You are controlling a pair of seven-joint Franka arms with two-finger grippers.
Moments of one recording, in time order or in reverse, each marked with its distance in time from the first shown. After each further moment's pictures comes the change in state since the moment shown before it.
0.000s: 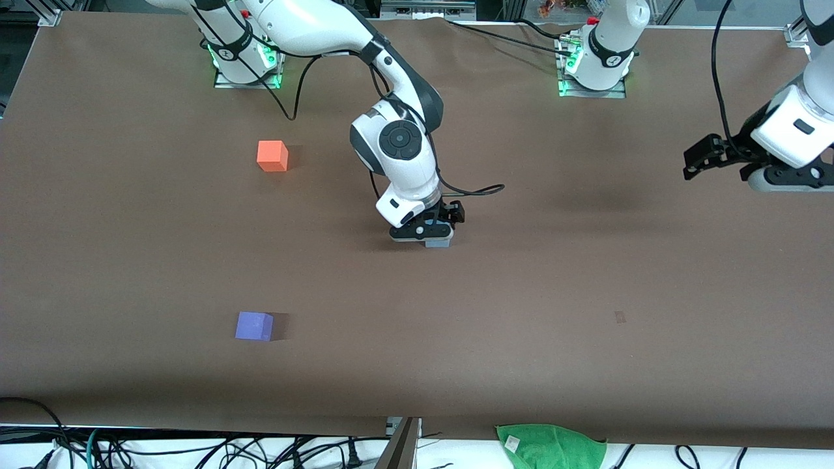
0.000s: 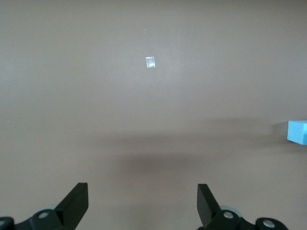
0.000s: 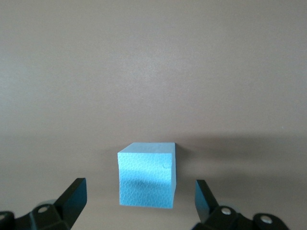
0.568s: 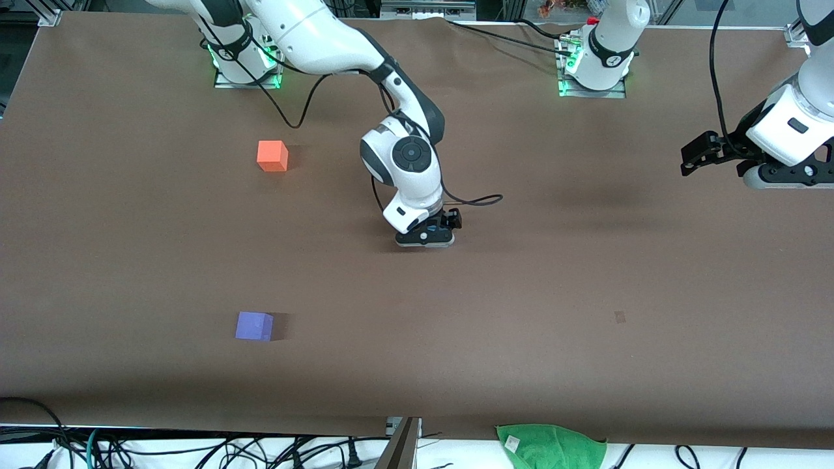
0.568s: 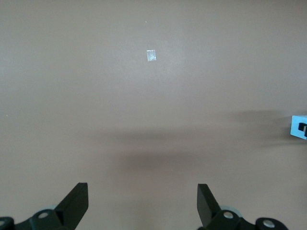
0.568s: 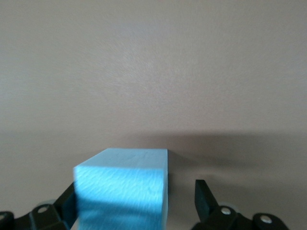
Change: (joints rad) left arm 0.000 0.002 0.005 -0.006 0.000 -0.007 0.000; right arm 0.020 0.127 0.000 0.001 -0.043 0.107 0.036
